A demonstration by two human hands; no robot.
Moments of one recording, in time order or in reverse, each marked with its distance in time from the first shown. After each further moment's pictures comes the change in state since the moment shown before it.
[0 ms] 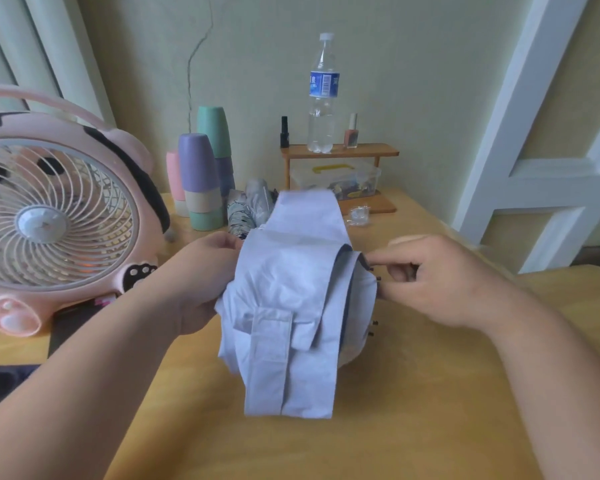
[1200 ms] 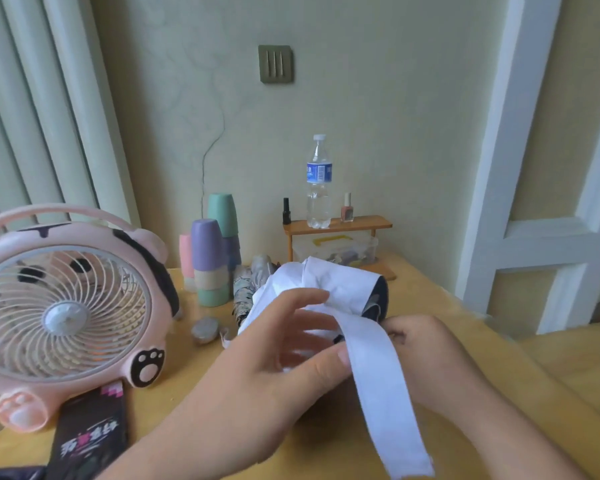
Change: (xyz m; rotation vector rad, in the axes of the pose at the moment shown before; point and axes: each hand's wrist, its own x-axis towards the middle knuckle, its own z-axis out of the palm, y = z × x) left_hand -0.069 0.022 0.034 0.272 -0.305 0.647; right_hand 0.011 0.007 0.021 0.164 0.208 0.328
